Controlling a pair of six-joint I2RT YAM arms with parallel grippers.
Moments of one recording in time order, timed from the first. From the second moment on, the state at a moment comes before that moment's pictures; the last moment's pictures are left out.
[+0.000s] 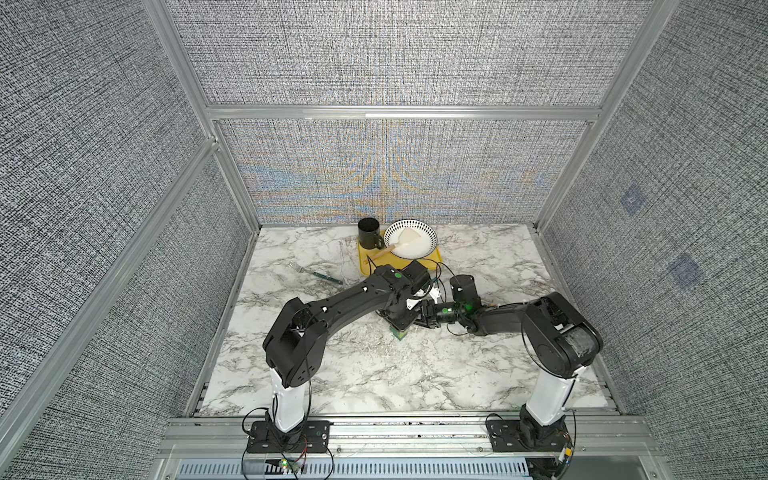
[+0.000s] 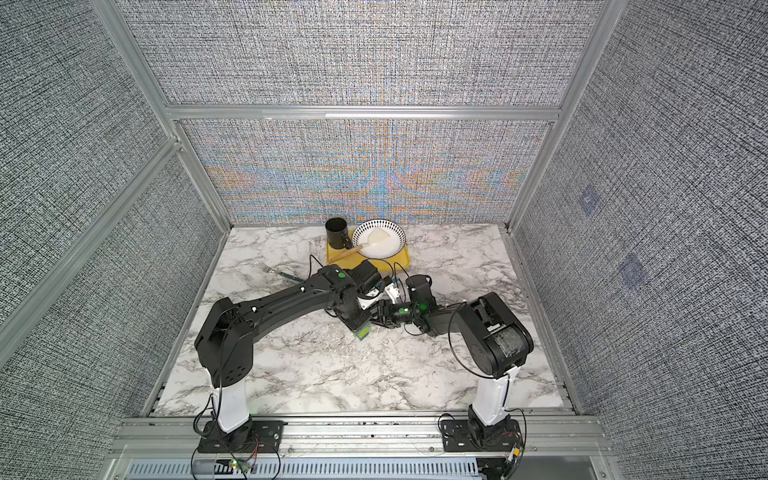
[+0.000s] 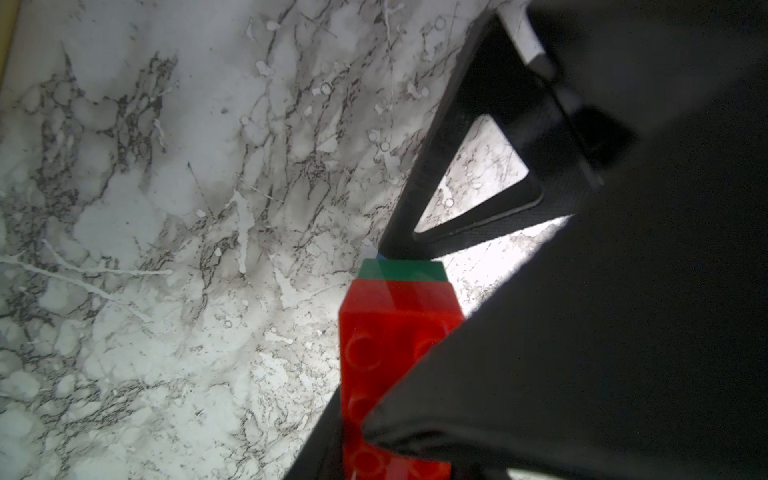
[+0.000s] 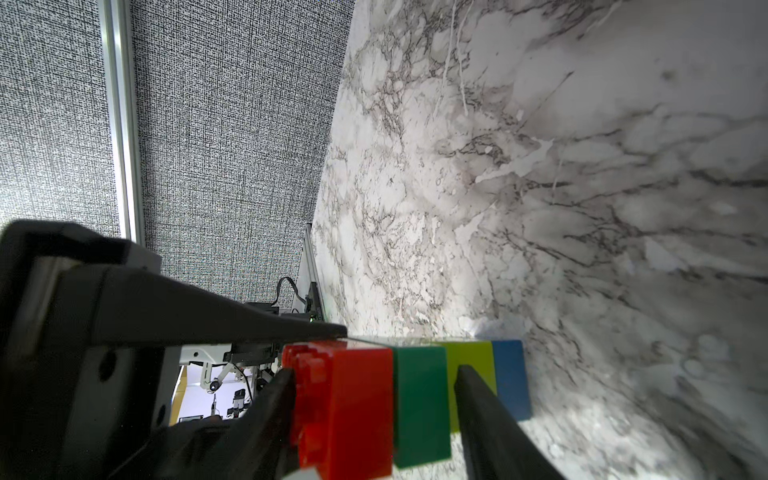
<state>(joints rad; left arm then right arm) -0.87 1.91 1.56 -1.06 0.00 -0.04 0.46 1.84 0.76 0.50 -1.00 0.74</state>
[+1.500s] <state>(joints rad) -0.84 1.79 1.46 -0.96 0.01 -0.05 0.44 1.77 0.69 0.50 -0.95 0.72</state>
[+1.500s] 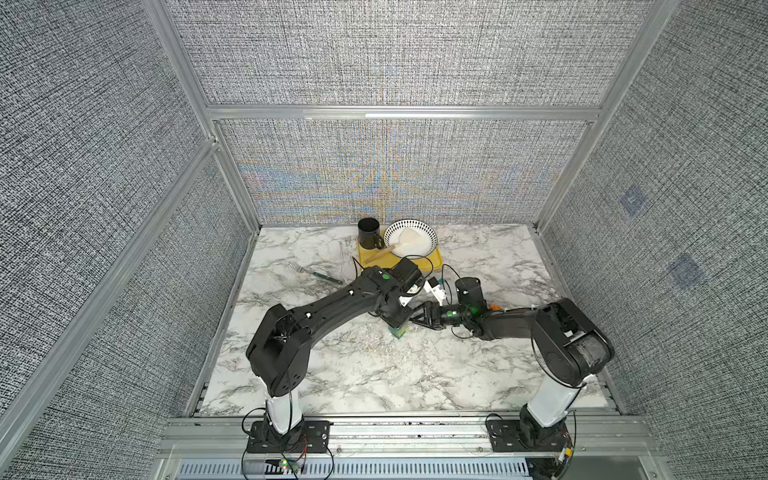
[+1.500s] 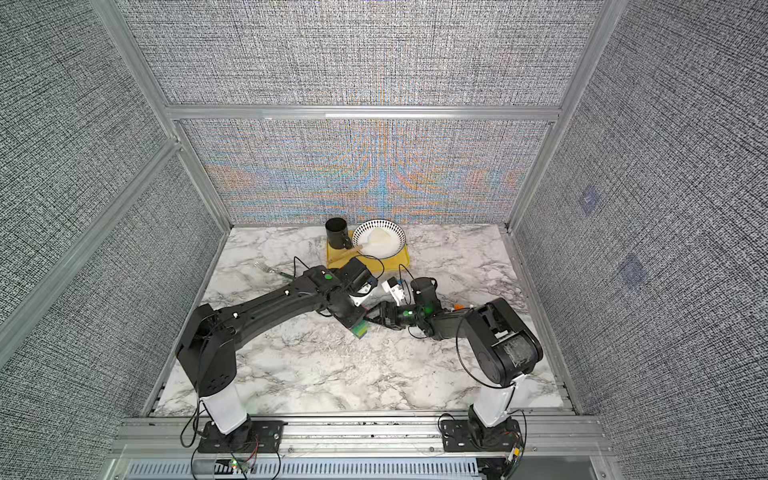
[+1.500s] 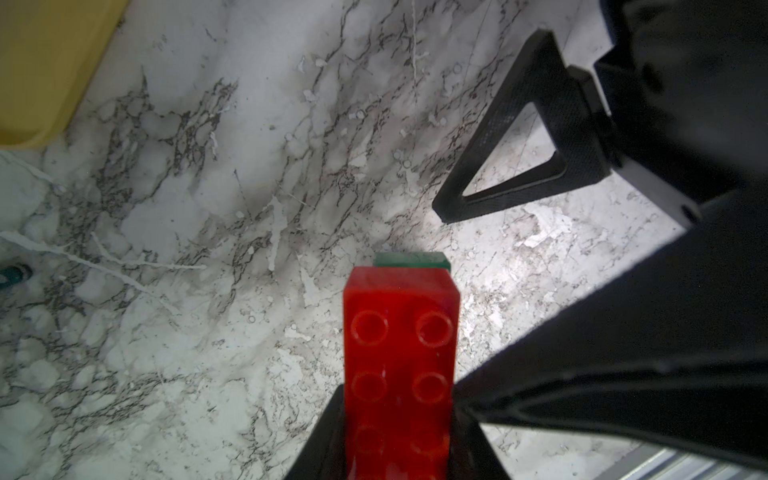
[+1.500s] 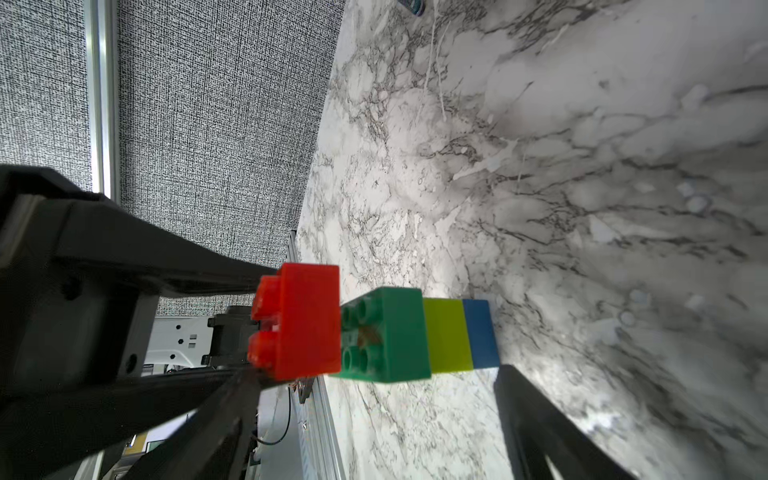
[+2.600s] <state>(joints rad) -0.85 1.82 1.42 -0.94 0.03 -0.08 0.43 1.83 0.74 0.50 -0.94 0.73</state>
